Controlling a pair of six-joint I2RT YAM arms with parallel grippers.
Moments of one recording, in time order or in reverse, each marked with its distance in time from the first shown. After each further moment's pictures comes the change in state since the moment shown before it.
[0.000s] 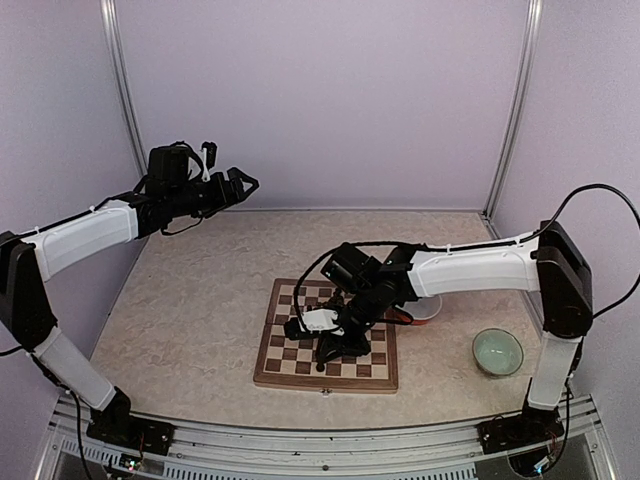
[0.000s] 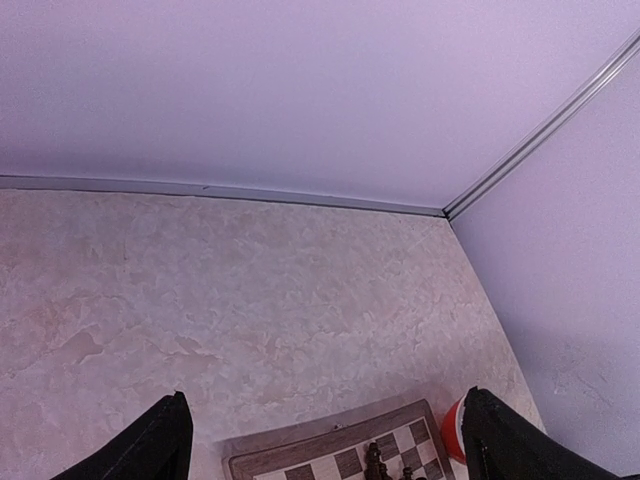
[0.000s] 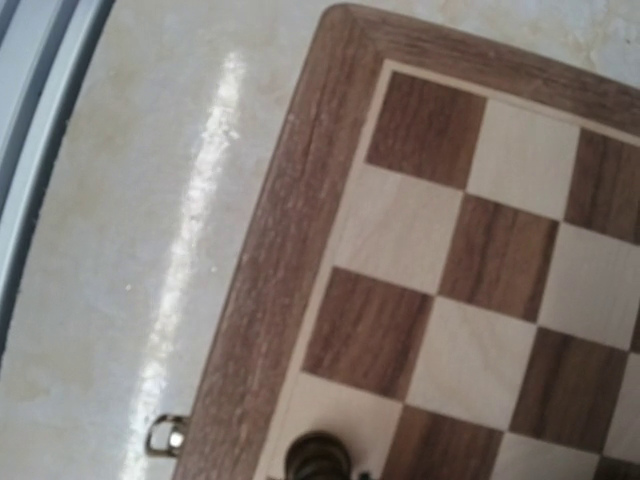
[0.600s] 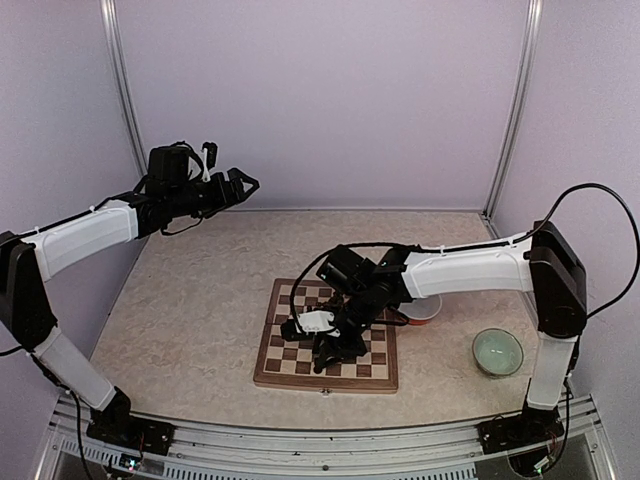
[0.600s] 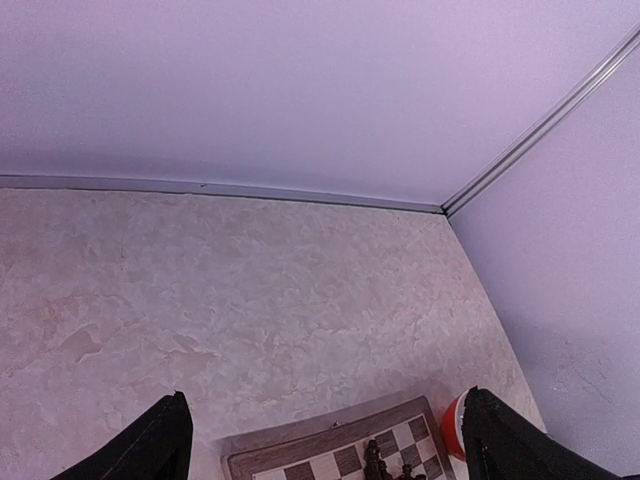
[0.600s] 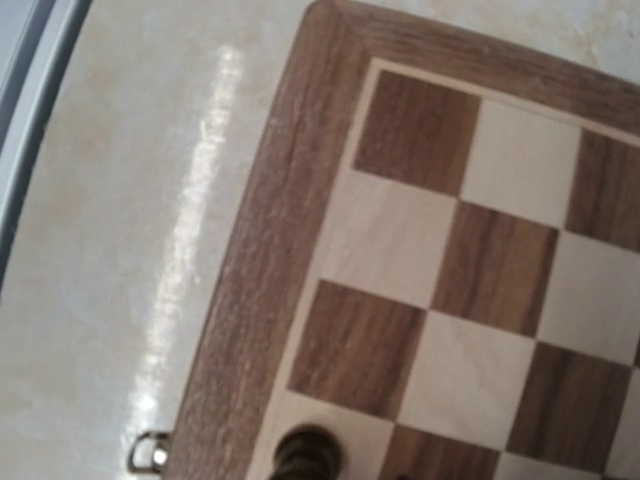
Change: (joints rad) left arm 0.000 0.000 0.000 -0.004 0.008 0.003; right arm 0.008 0.035 0.027 -0.002 0.014 0.013
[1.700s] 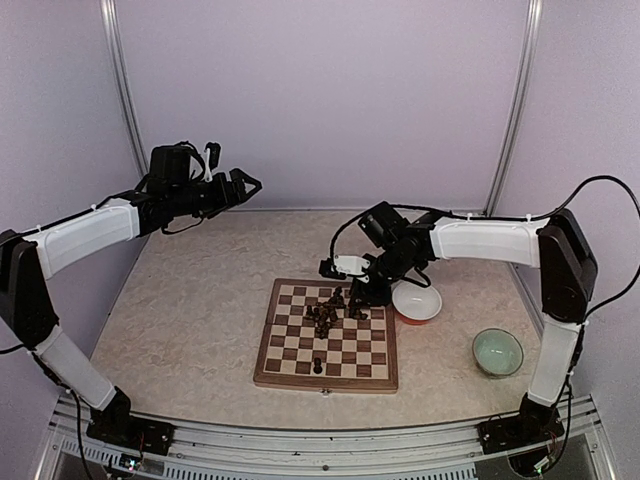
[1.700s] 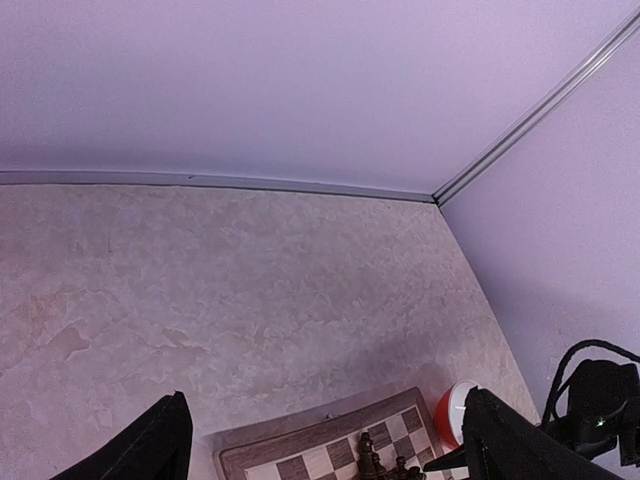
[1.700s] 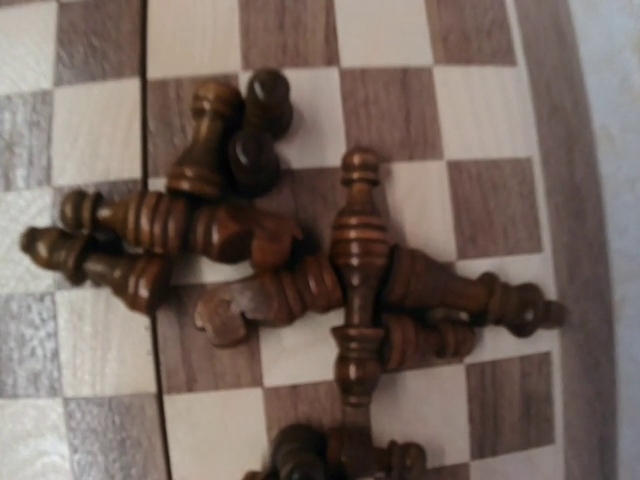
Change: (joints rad) left arm 0.000 0.014 0.017 -0.015 0.037 0.004; right arm -0.274 -0.030 0.044 -0.007 0.179 0.040
